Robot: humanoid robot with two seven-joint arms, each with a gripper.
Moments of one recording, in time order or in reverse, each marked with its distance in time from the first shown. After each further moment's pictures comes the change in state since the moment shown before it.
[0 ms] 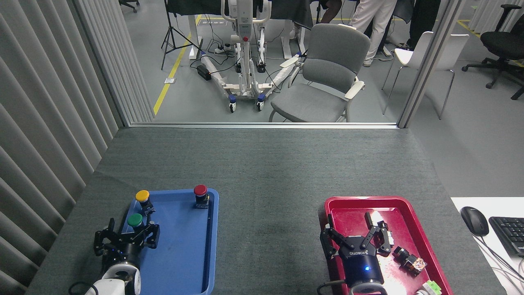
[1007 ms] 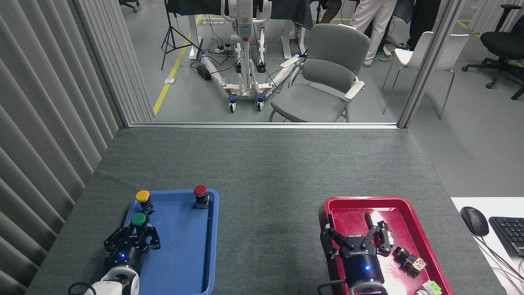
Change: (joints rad) left arm -0.004 0.016 -0.031 0.040 0.008 -0.155 -0.006; right arm -0.002 -0.002 0.000 0.000 0.000 -0.002 0.002
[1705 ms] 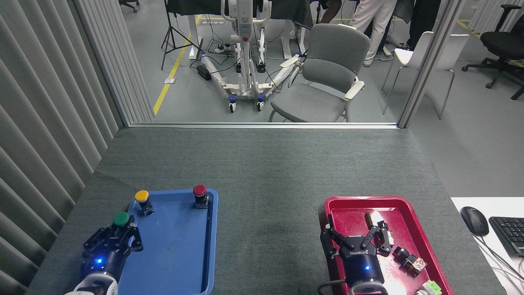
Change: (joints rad) left arm 0.127 0.139 0.014 -0.234 0.105 -0.027 0.017; right arm 0.000 0.000 0.000 0.000 -0.001 0.000 0.004
